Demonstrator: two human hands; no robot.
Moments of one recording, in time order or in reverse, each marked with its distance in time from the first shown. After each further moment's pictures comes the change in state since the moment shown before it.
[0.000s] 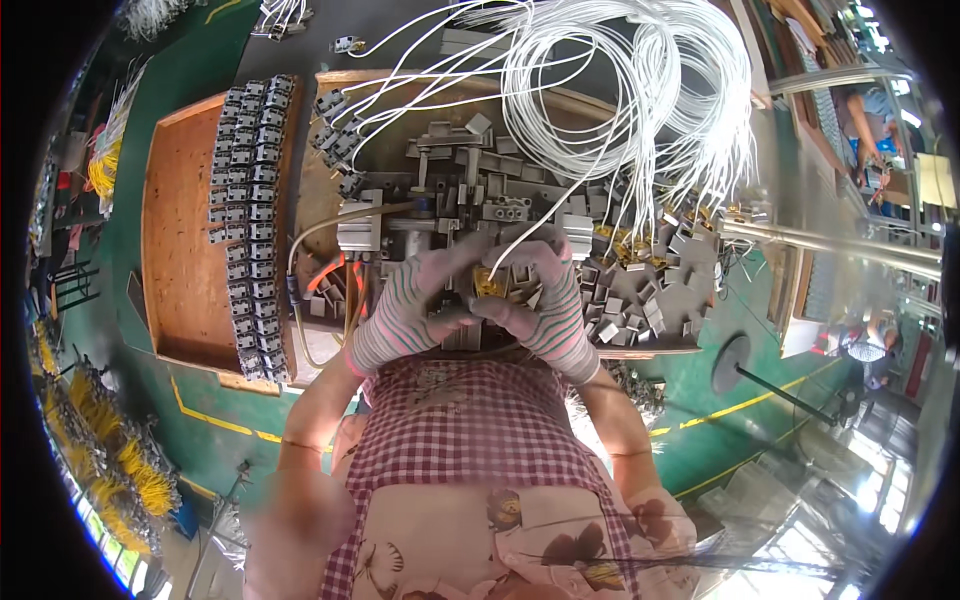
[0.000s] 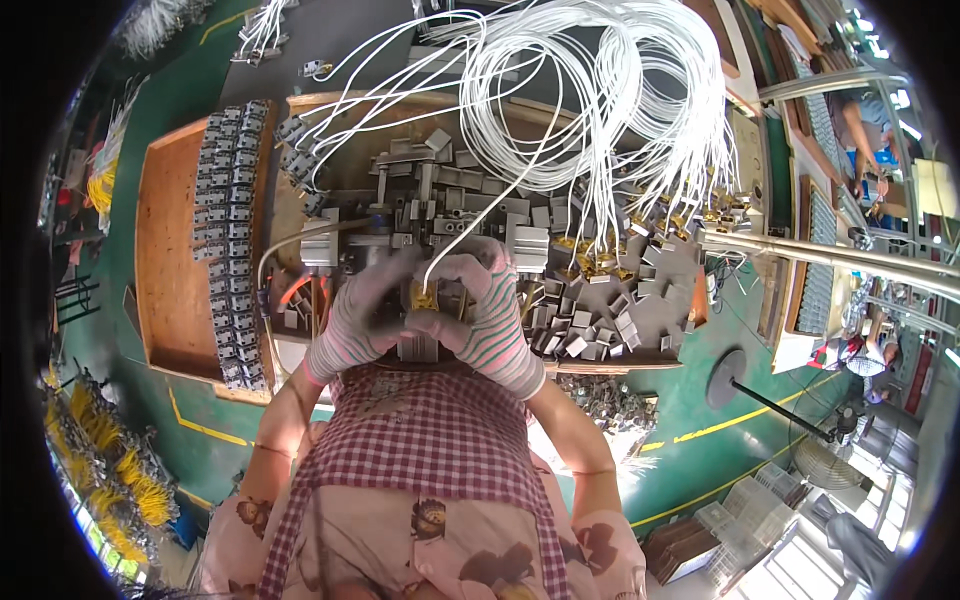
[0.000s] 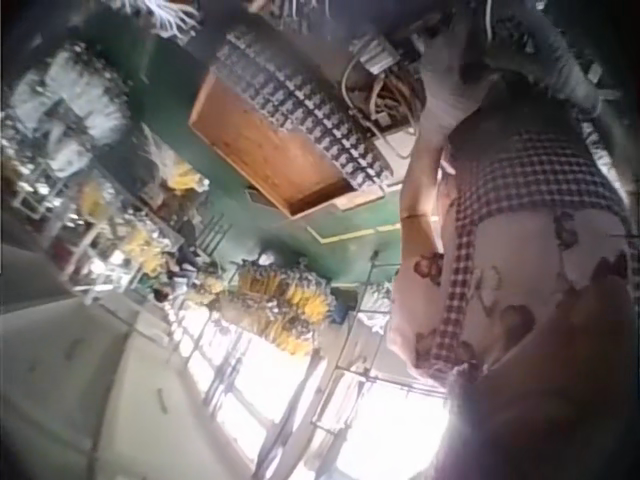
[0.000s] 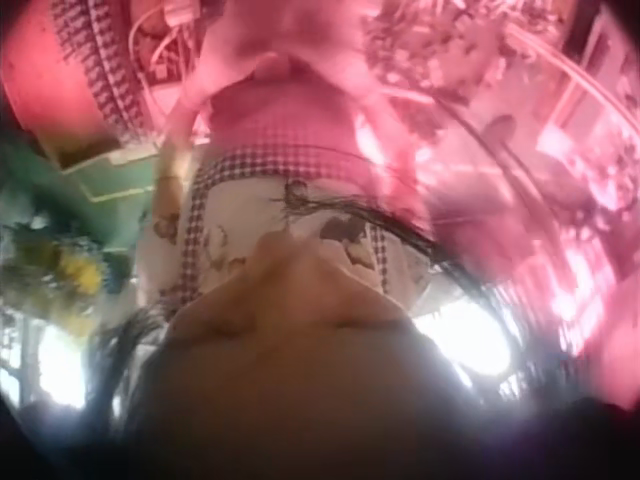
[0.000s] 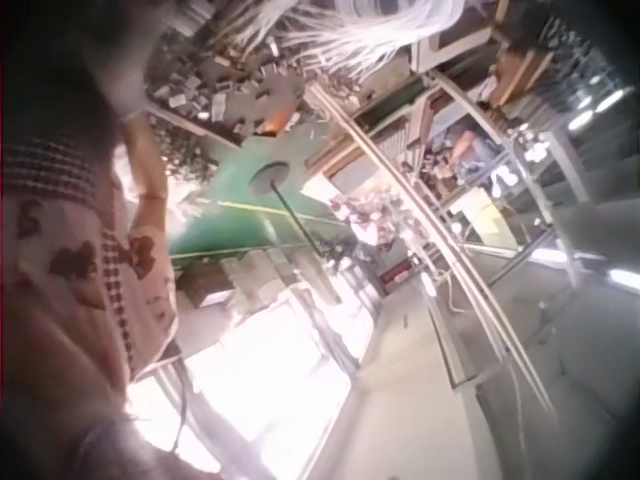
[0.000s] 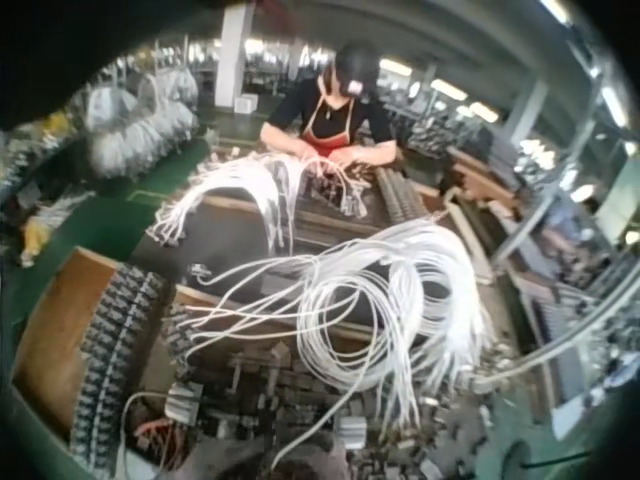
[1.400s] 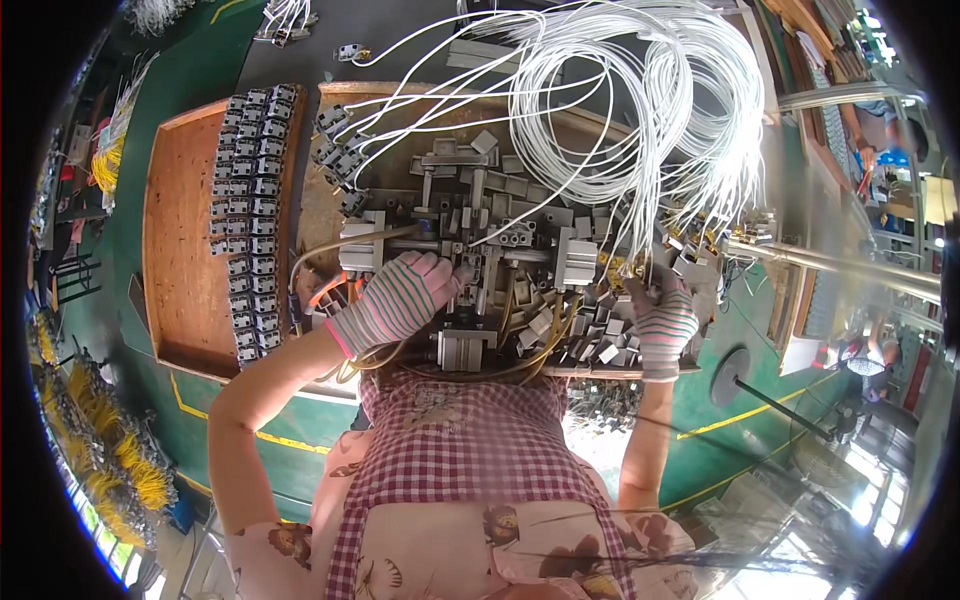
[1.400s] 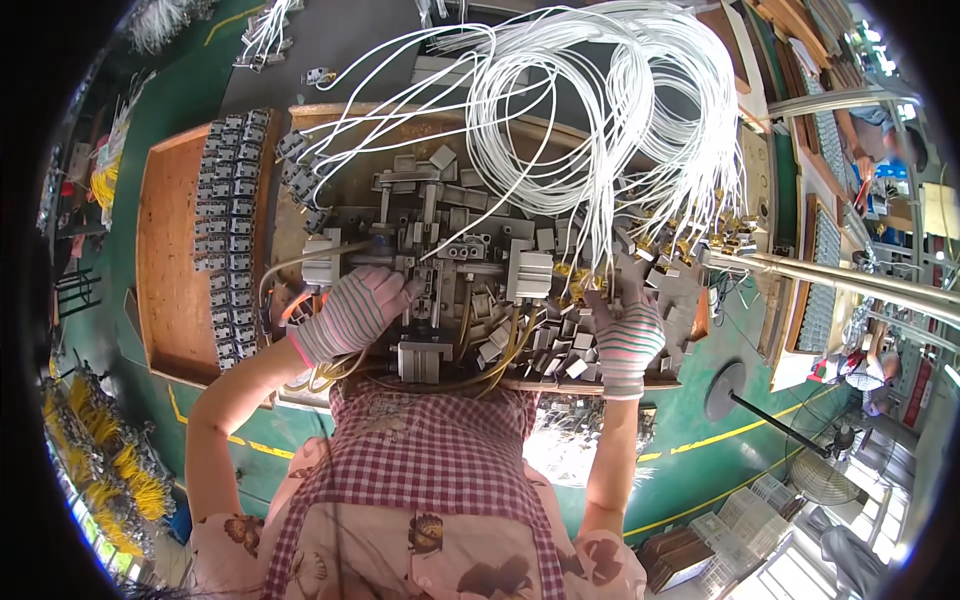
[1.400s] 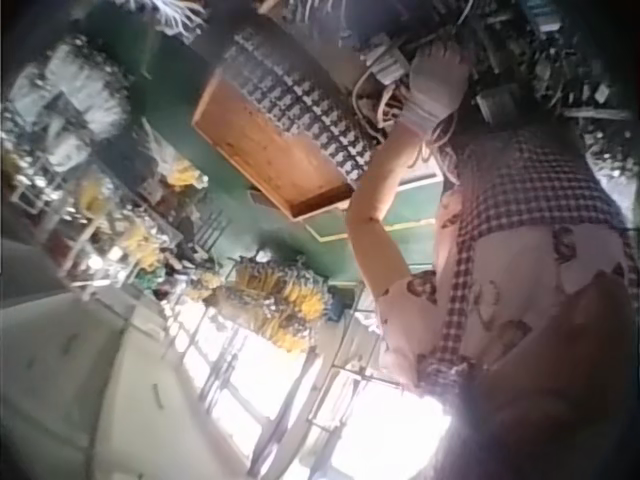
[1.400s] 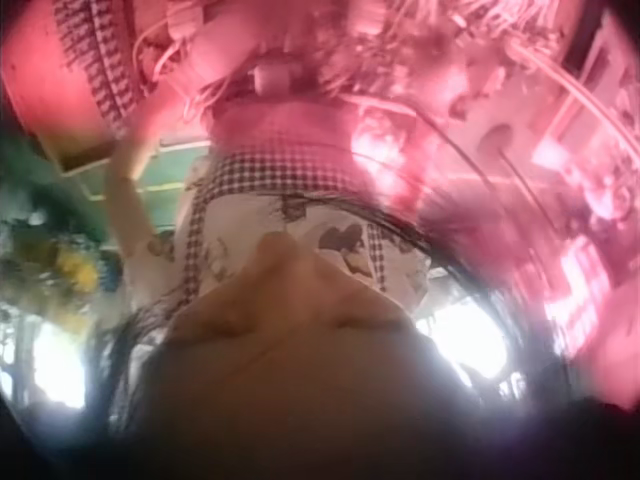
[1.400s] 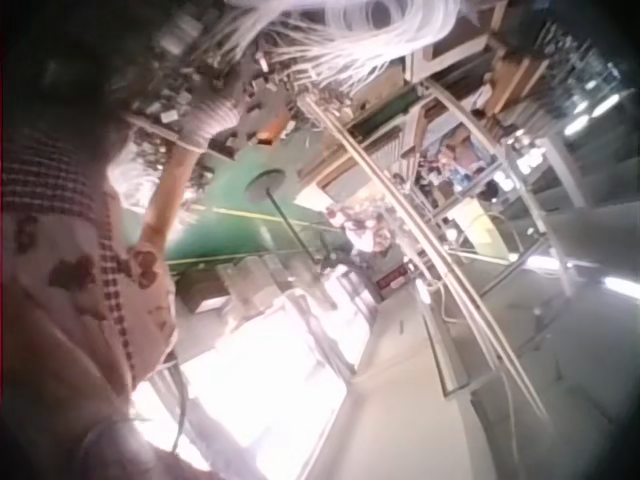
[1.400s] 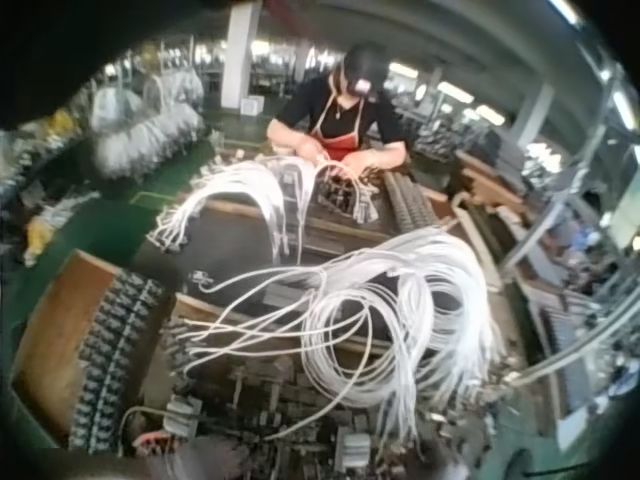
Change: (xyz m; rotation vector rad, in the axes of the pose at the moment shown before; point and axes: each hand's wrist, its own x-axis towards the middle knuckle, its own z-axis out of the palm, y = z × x) left_hand 0.008 -0.054 0.002 0.807 -0.338 0.197; right_hand -0.055 0.076 -0.123 -0.959 0.319 0.381
